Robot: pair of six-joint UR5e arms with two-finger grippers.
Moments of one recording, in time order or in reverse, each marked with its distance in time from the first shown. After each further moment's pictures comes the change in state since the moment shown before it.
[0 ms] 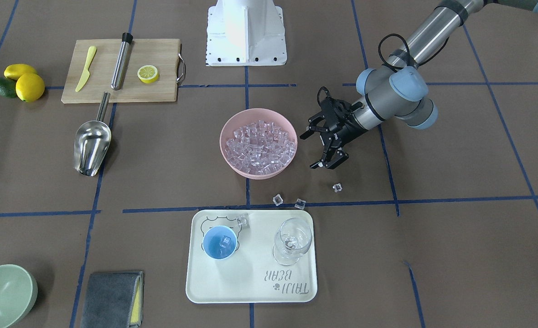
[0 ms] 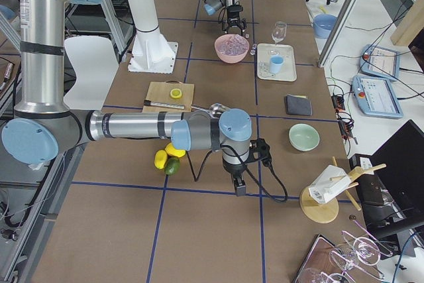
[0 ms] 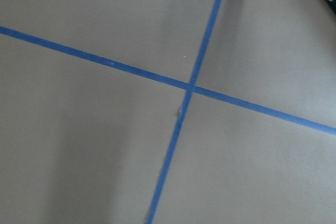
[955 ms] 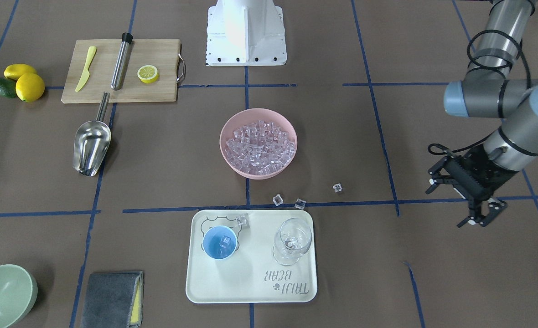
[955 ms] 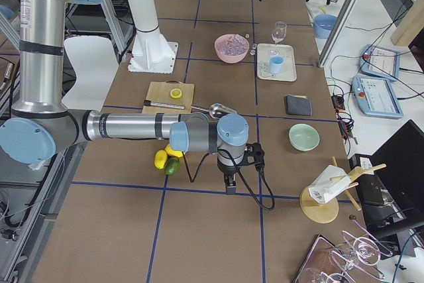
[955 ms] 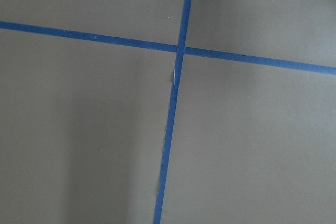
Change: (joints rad) left arm -0.481 0.034 -0.110 0.737 -0.151 0.331; right arm -0.062 -0.016 0.002 -0.016 0.048 0.132
